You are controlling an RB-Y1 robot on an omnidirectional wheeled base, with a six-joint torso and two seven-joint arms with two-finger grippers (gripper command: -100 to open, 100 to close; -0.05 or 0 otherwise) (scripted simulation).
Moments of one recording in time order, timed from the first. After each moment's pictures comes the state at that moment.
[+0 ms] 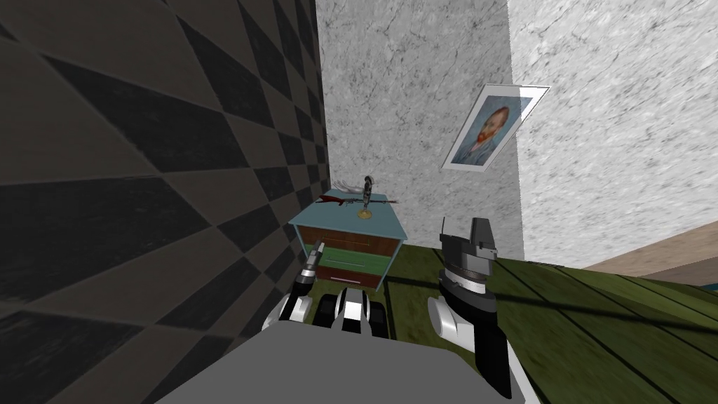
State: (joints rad) left arm 0.17 0.12 -0.09 -1.12 0.06 -1.03 -0.05; right arm 0.46 -0.04 -0.07 -2.37 0.06 -0.61 0.06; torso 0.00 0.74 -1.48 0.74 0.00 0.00
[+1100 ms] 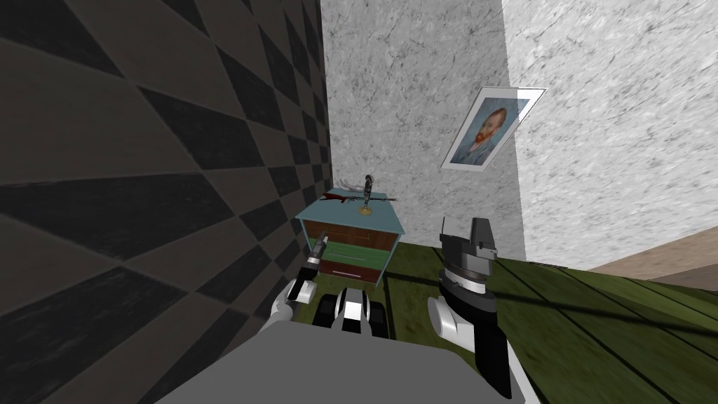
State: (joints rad) left arm 0.10 0.13 -0.08 -1.19 0.06 -0.81 -0.05; right arm 0.46 -0.04 -0.07 -2.37 0.06 -0.61 0.06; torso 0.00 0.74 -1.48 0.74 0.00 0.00
